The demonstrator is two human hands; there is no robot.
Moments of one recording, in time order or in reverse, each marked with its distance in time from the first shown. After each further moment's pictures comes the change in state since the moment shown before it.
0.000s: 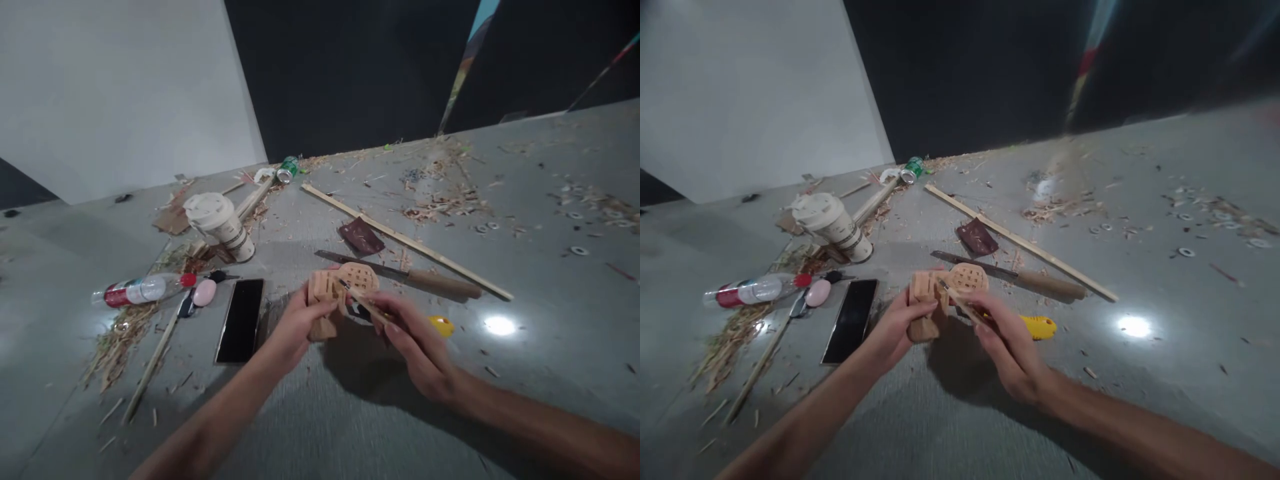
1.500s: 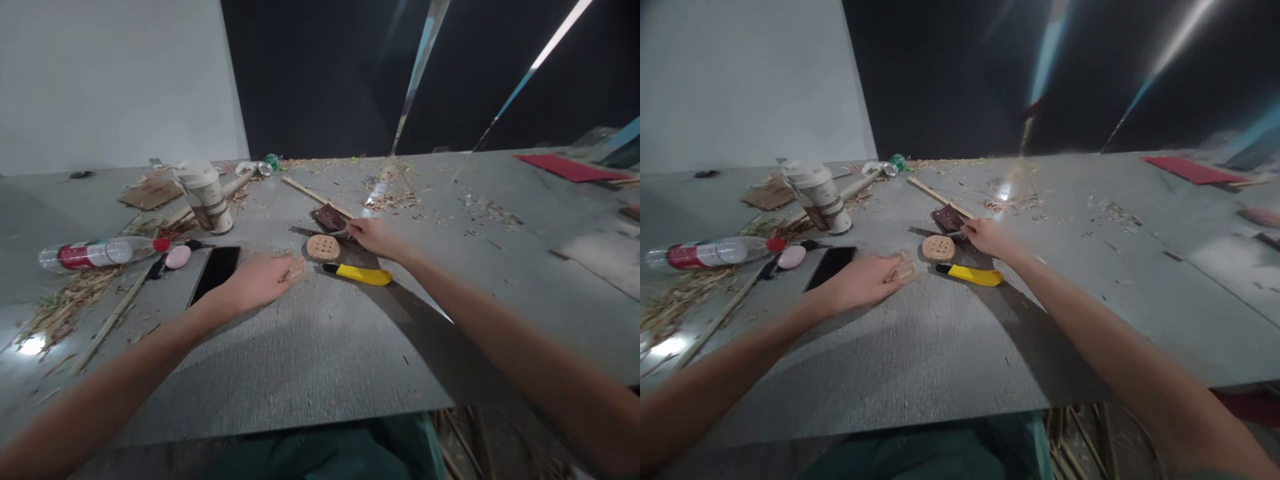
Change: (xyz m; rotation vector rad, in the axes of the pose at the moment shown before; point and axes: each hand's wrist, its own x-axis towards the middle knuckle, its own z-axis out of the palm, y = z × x) left_hand -0.031 0.030 -0.015 1.792 -0.211 0.264; right_hand 0.100 0.050 -0.081 -0.880 -0.175 0.162
